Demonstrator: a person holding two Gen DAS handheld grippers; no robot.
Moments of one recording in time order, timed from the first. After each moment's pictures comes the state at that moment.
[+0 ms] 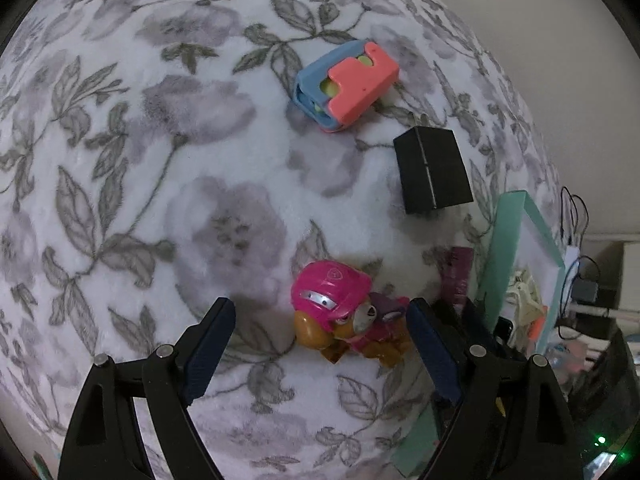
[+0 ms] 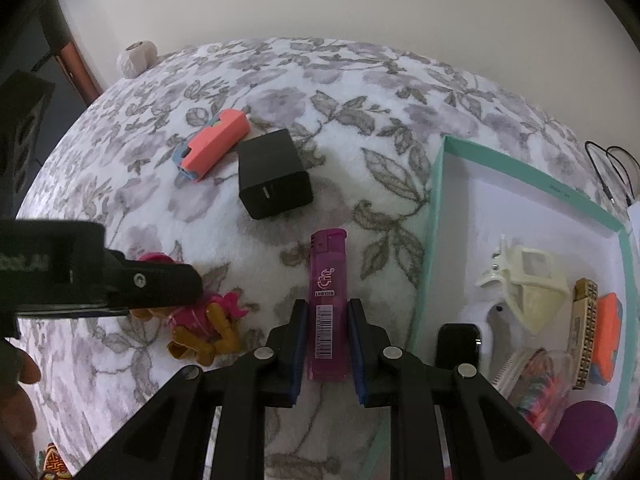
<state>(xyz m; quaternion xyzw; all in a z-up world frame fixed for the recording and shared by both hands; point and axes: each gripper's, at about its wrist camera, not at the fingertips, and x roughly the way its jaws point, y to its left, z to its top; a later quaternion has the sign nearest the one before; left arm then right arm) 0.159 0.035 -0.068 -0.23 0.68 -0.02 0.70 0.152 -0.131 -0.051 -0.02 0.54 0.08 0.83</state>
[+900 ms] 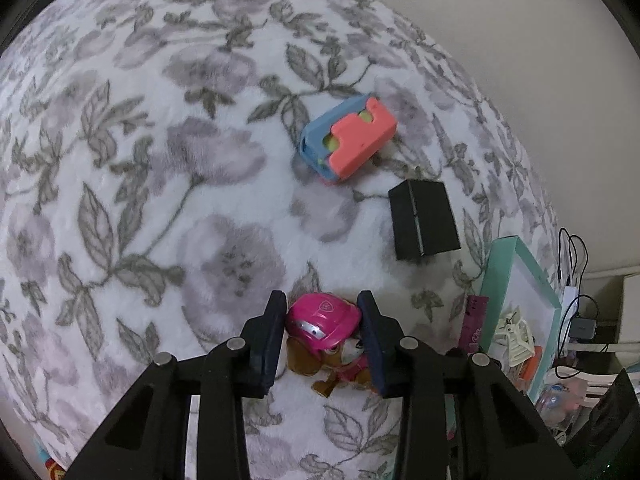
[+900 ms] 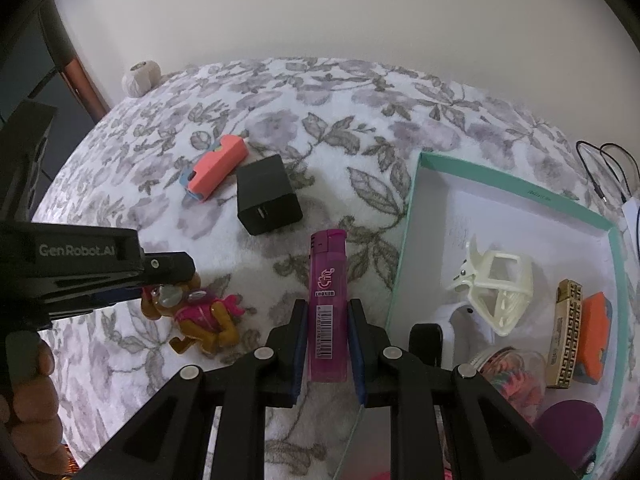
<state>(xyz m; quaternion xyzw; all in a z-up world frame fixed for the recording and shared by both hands) 0.150 0.029 -0.049 -0.24 0.62 0.03 0.75 0.147 -0.145 -0.031 0.01 0.52 0.10 0.85</state>
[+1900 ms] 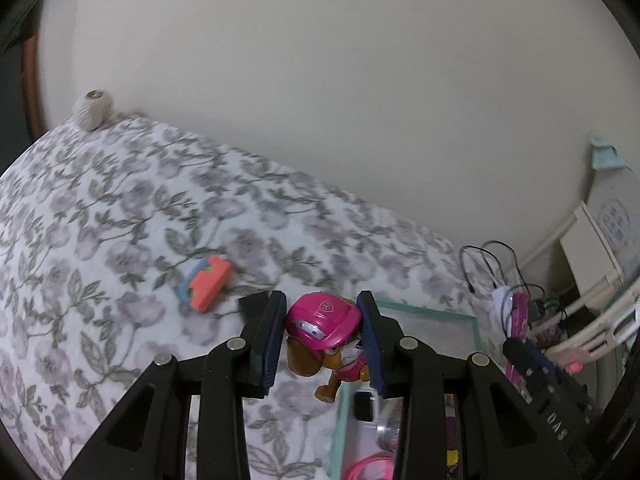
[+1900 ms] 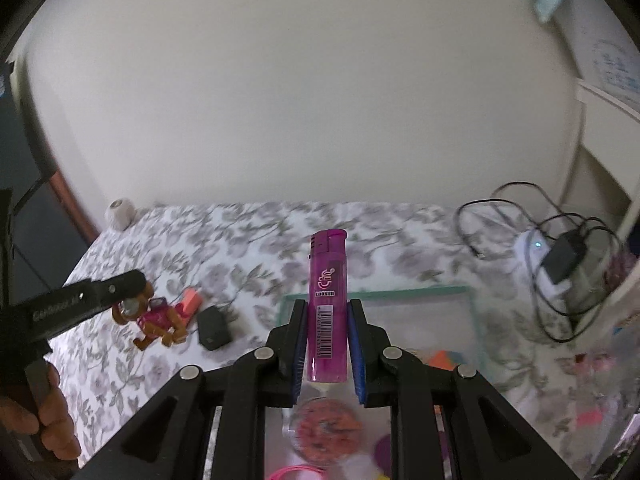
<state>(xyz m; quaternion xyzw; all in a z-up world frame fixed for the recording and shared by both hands) 0.153 -0.053 0.091 -0.14 0.43 -0.08 0.89 0.112 -0.277 0.095 0.08 0.38 0.00 0.92</state>
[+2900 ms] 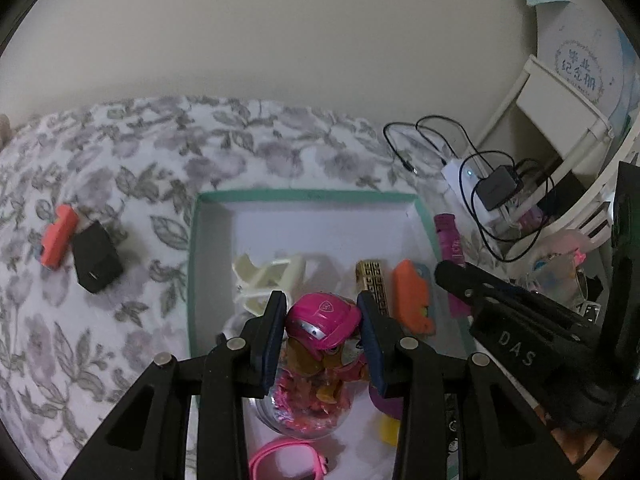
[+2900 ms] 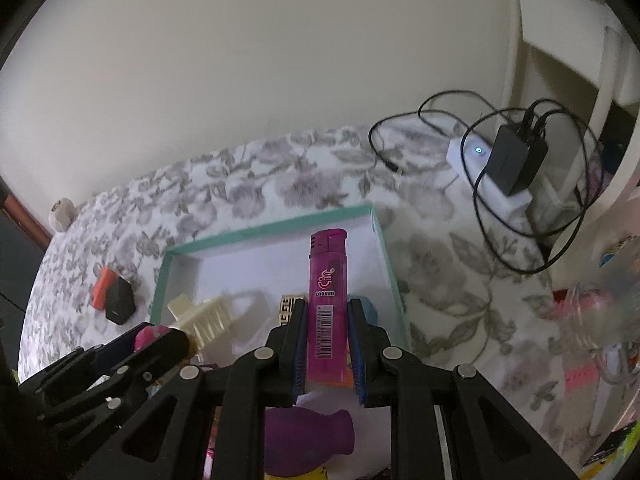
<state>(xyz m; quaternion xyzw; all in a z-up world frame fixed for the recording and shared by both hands) 0.136 -0.198 0.011 -0.04 0.50 -0.20 0.84 0.118 -0.354 0.008 0.13 0.47 -0.06 0.87</state>
